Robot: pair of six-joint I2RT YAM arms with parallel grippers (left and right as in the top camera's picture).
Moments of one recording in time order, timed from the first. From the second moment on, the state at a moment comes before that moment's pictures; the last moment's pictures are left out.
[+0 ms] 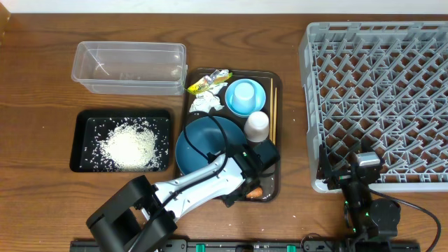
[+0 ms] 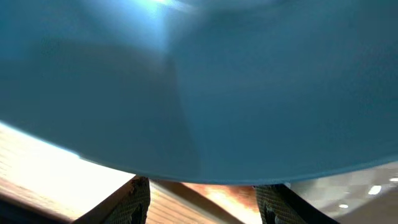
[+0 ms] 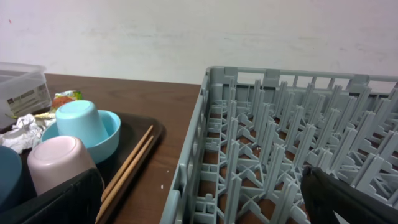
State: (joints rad) left arm -0.96 1.71 1.03 -0.89 0.05 -1.58; right arm 0.02 0.01 0.01 -0.06 -0.14 0.00
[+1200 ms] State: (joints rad) left arm -0.98 1.71 0.92 -0.67 0.12 -1.80; right arm 0.02 0.01 0.01 -0.06 -0.14 0.00
